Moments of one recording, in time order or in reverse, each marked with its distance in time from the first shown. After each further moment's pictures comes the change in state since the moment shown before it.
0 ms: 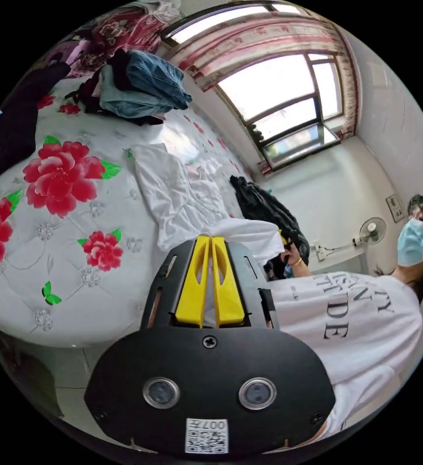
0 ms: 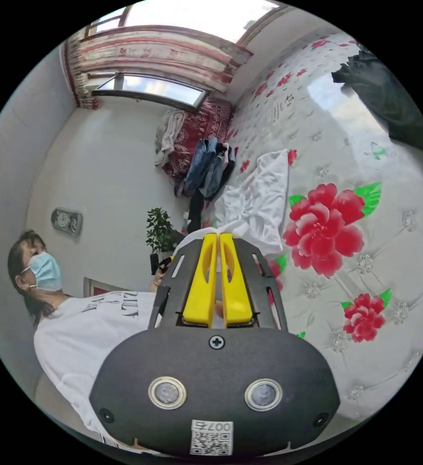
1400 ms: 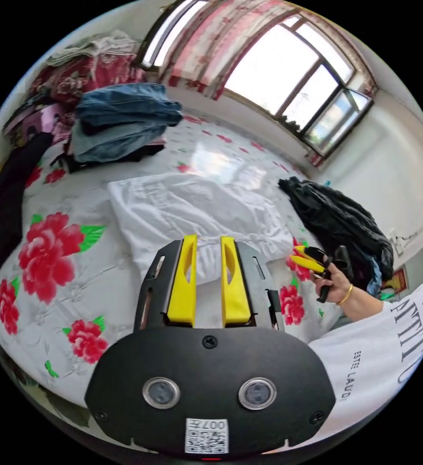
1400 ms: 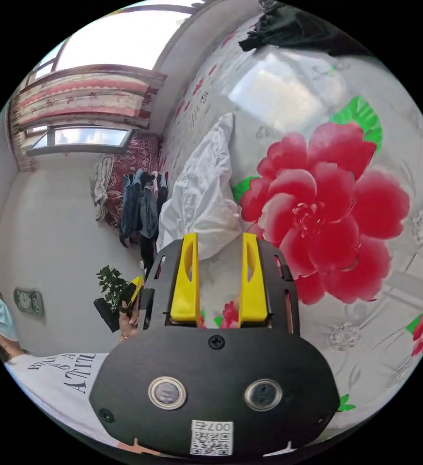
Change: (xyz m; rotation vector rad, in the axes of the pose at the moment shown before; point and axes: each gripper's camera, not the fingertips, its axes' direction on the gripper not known) left arm 0.120 -0.035 0.196 0.053 -0.403 0.215; right arm 0.217 0.041 0.131 0.212 0.221 0.381
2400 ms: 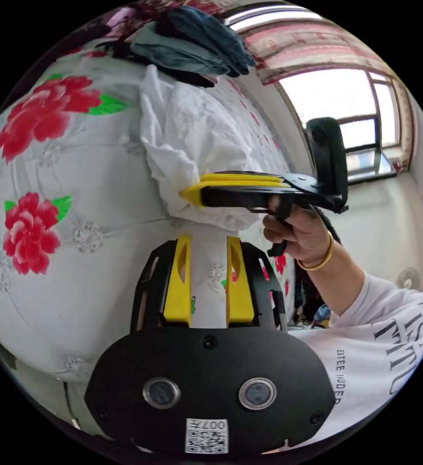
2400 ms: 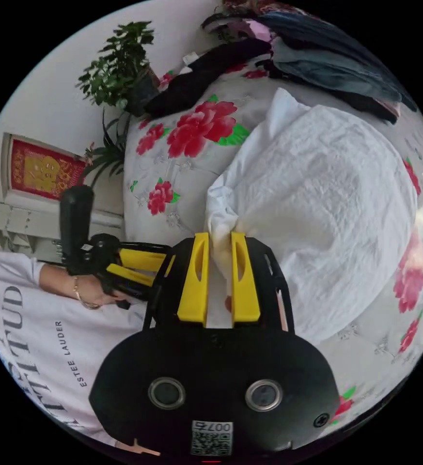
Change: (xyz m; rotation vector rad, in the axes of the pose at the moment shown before) left arm -0.117 0.107 -0.026 -0.097 0.261 -0.510; right arm -0.254 0.191 0.521 -0.880 0.220 -1.047
